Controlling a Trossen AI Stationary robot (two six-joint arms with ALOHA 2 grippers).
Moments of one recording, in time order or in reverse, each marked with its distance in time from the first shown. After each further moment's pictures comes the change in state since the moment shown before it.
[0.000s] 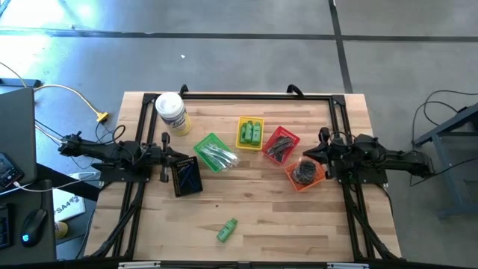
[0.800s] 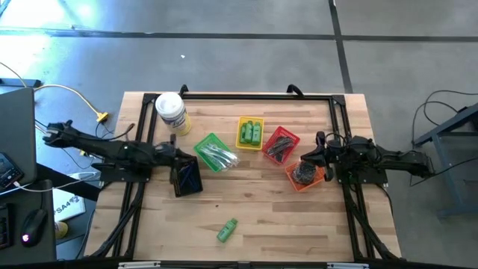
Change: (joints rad) left arm -0.001 0.449 0.161 0.066 -0.034 -0.220; right arm 0.001 0.001 -0.040 -0.041 -0.034 0.084
